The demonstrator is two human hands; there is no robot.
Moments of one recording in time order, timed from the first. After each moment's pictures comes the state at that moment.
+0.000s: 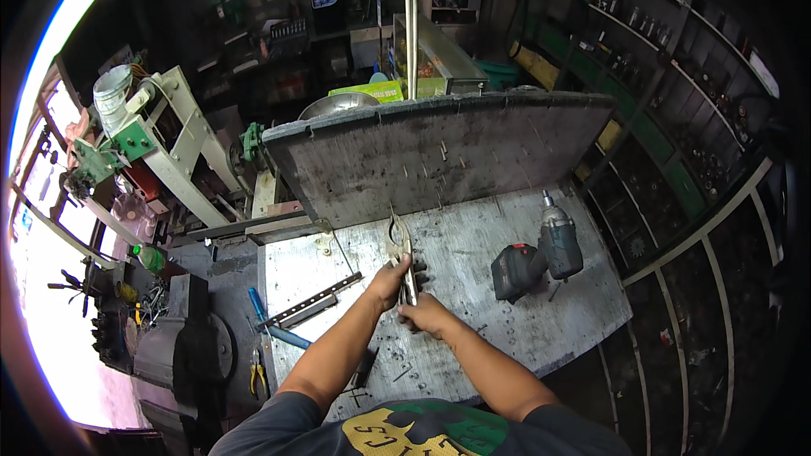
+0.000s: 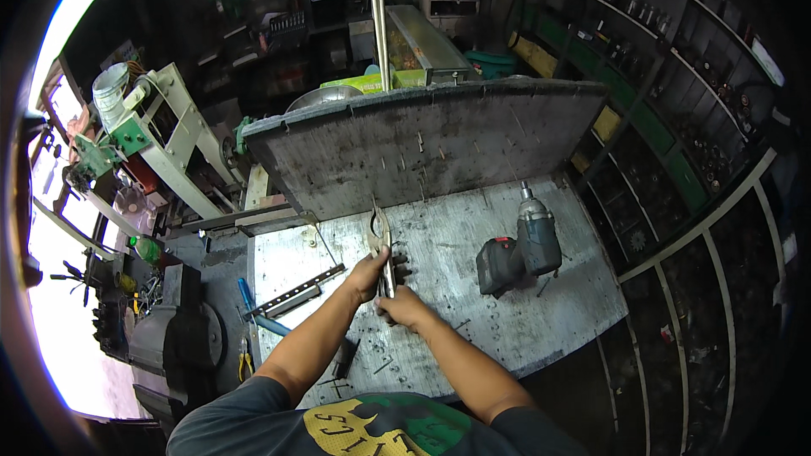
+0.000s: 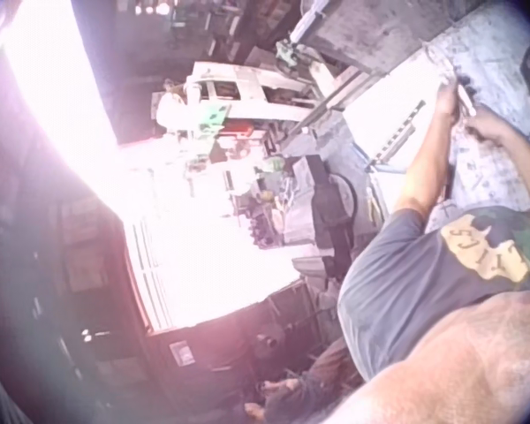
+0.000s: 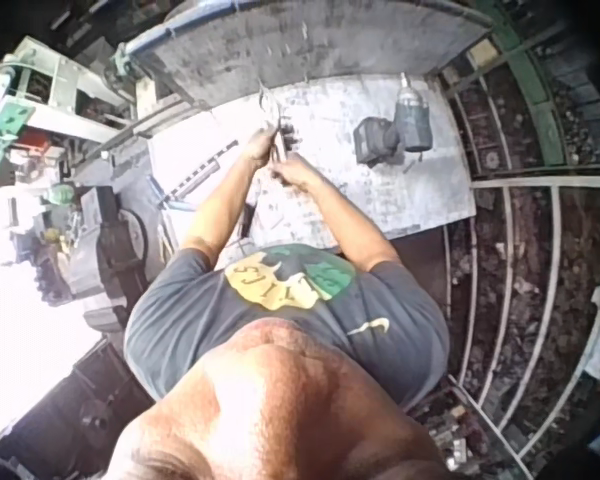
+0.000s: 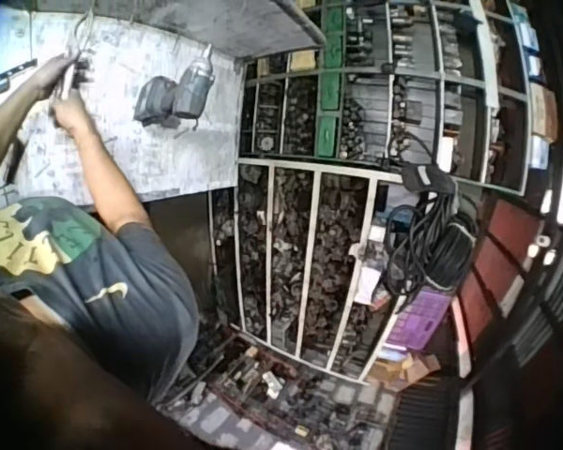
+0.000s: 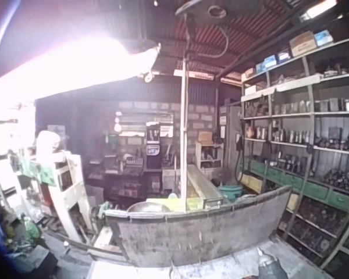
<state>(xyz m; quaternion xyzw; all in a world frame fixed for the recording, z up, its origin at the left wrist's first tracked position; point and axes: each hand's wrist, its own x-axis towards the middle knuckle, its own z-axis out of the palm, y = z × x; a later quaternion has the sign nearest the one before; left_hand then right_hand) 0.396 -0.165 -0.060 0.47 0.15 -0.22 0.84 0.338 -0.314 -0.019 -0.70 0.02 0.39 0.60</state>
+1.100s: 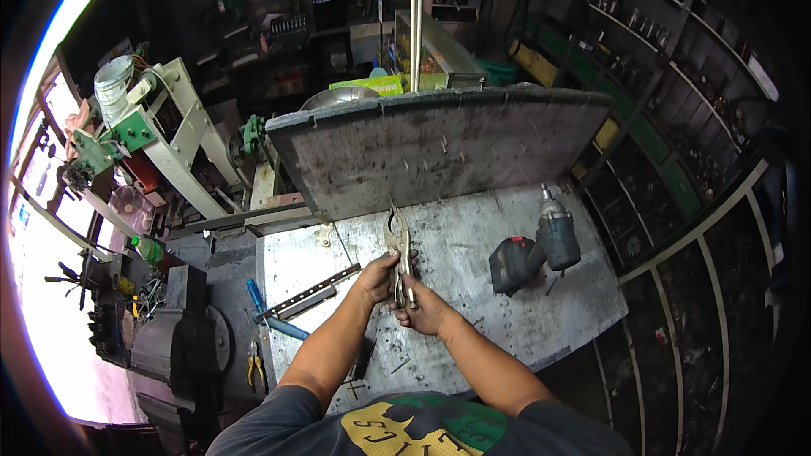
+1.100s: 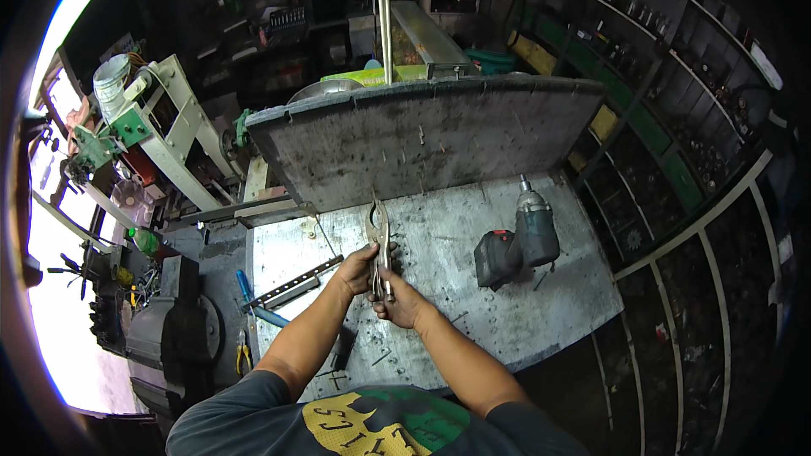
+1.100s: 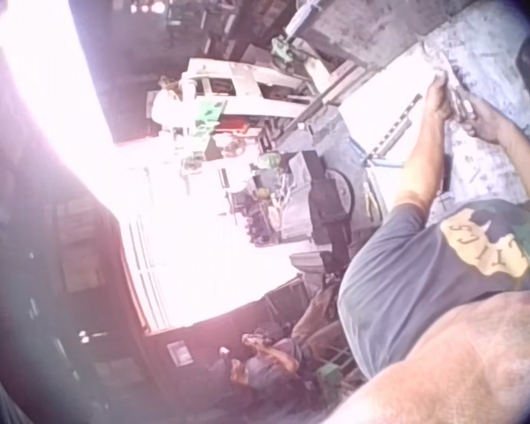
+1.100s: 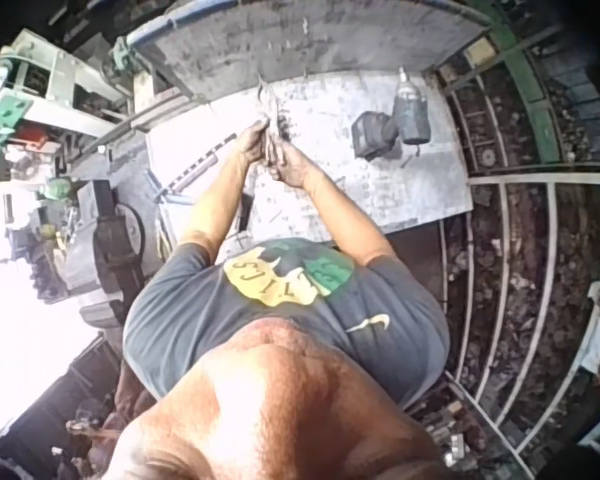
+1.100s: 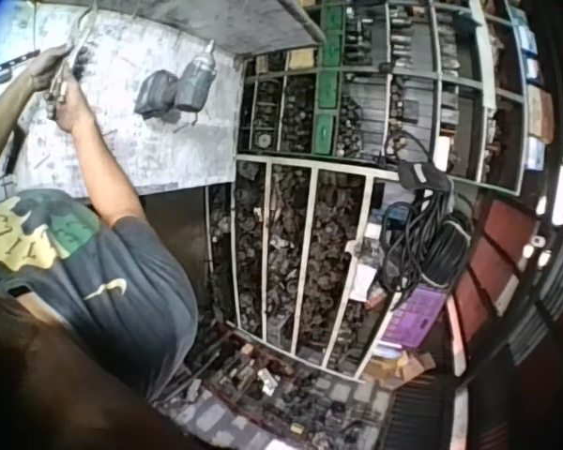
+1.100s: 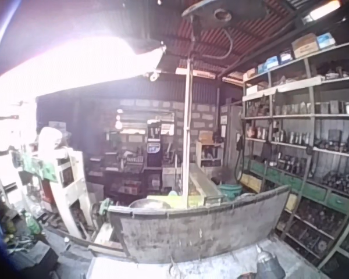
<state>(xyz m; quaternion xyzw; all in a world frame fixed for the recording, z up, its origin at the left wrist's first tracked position) 0.389 -0.133 -0.061 0.31 0.06 -0.31 0.90 0.338 -0.315 -0.018 -0.35 0.09 0.49 0.79</state>
